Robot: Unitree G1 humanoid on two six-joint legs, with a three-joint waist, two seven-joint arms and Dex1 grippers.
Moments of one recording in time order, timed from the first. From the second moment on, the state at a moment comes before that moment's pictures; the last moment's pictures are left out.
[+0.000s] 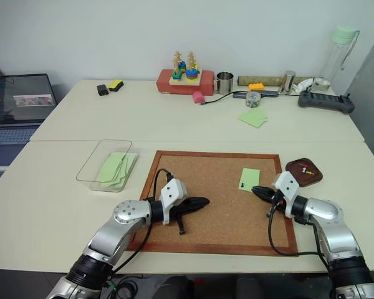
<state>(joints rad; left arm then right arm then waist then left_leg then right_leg) -0.24 0.42 -0.30 -0.01 -0.18 0.22 -0.88 -0.17 -0.59 0.02 0.07 0.26 0.10 0.92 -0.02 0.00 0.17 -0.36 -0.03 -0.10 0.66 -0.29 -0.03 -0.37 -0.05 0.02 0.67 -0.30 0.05</state>
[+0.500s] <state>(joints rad) -0.23 0.43 -0.30 -0.01 -0.18 0.22 -0.87 -0.17 -0.57 -0.01 -0.04 0.34 0.22 0.92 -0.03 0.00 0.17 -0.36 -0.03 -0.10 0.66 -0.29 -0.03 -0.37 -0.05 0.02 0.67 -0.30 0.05</state>
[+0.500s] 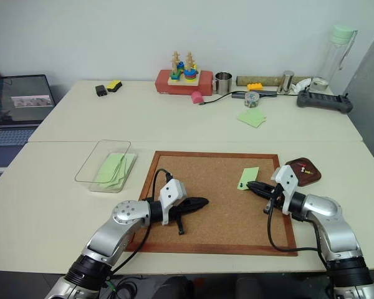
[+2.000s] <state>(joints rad) -0.22 0.43 -0.31 -0.03 -0.18 0.22 -0.86 -0.16 -0.66 0.01 -0.18 0.35 0.46 0.83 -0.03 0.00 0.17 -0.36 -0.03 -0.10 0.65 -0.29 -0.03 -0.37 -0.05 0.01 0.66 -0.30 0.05</state>
